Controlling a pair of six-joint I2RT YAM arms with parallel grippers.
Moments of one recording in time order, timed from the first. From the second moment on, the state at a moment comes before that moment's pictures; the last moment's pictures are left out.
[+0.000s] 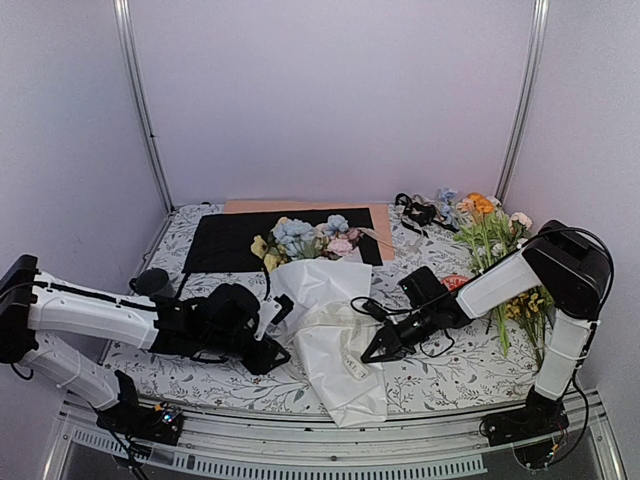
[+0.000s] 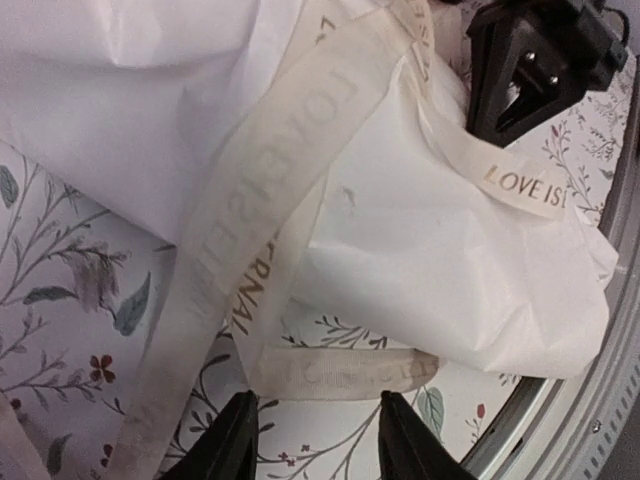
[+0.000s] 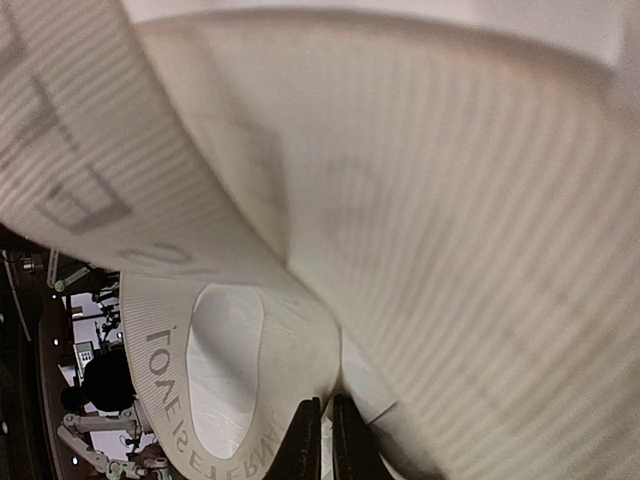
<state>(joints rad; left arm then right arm) -1.05 1.35 0.63 -0.13 -0.03 -0.31 0.72 1.86 0.75 0.10 -0.82 0.51</state>
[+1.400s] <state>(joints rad) -0.68 1.42 0.57 -0.29 -0.23 -0.65 0.72 1.87 0.77 0.09 -0.83 0.51</state>
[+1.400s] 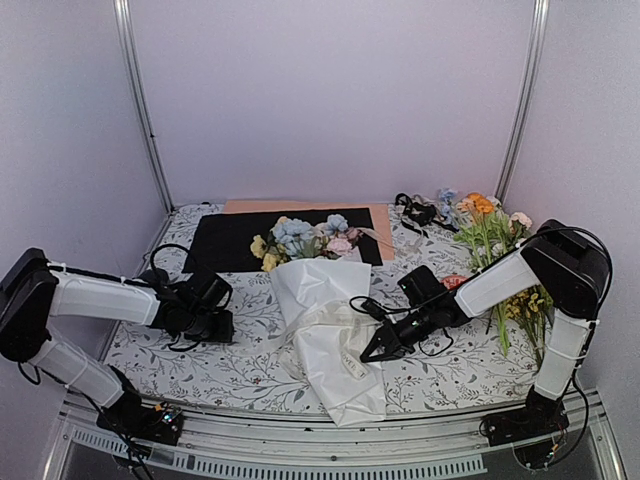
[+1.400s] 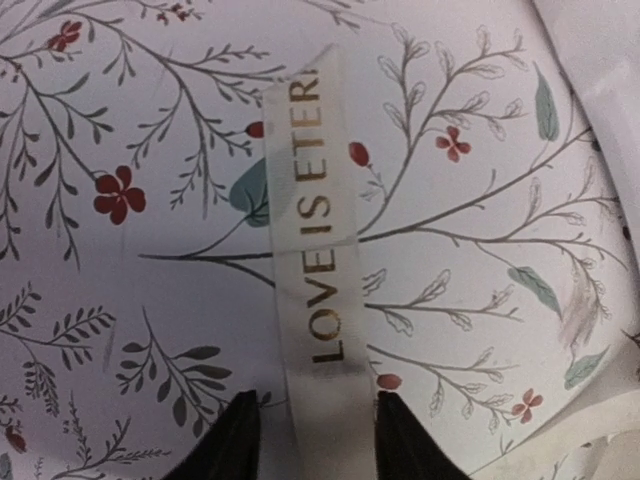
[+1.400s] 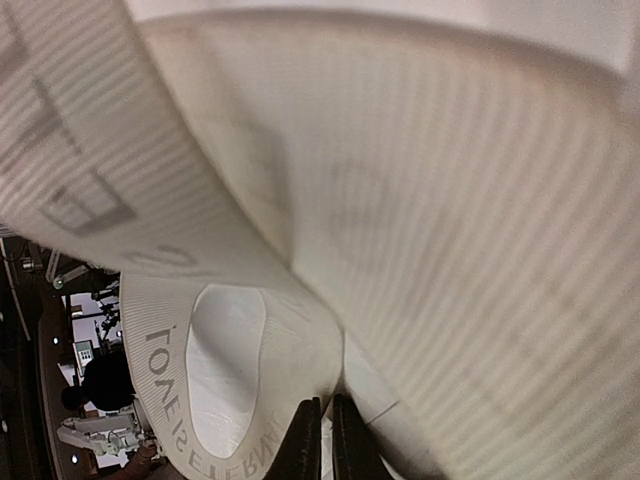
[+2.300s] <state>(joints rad) -0.88 1.24 0.85 -0.34 -0.29 -0.40 0.72 1.87 0.78 0.07 -0.83 0.50</state>
